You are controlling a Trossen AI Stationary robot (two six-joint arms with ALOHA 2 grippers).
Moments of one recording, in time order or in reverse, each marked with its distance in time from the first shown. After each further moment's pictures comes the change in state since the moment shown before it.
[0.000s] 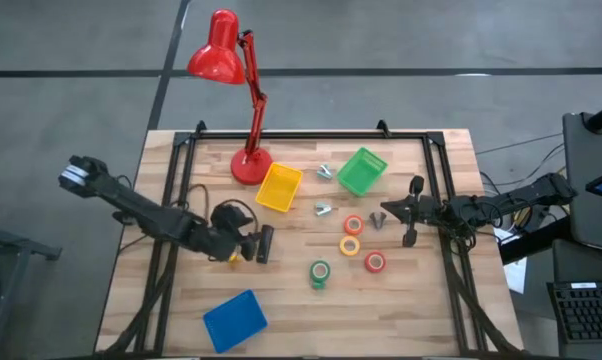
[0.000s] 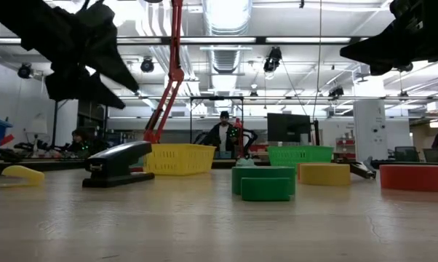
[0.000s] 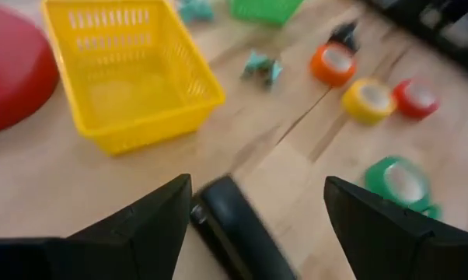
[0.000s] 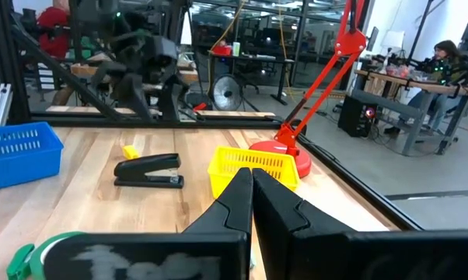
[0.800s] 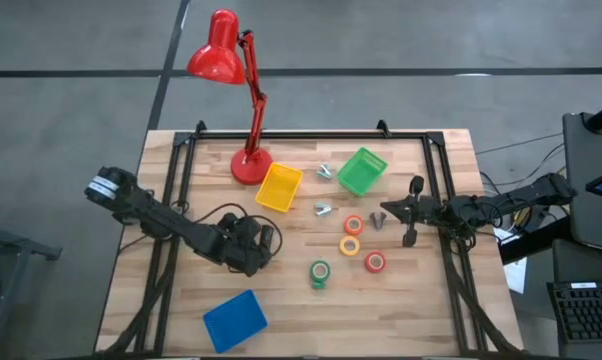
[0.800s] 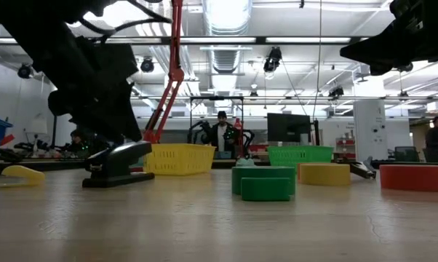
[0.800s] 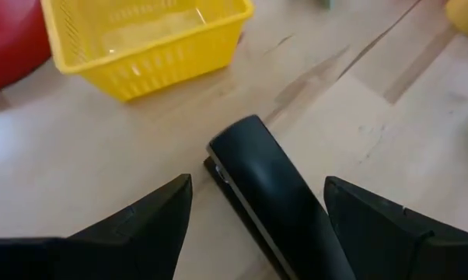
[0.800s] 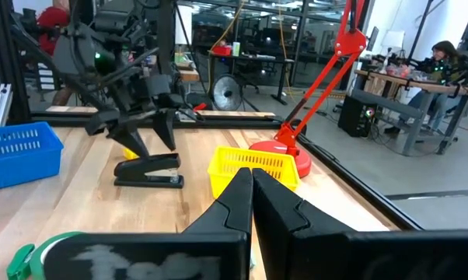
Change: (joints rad) left arm 0.002 0.328 0.157 -0.159 0.030 -0.097; right arm 0.000 0.000 0.000 0.000 0.000 0.001
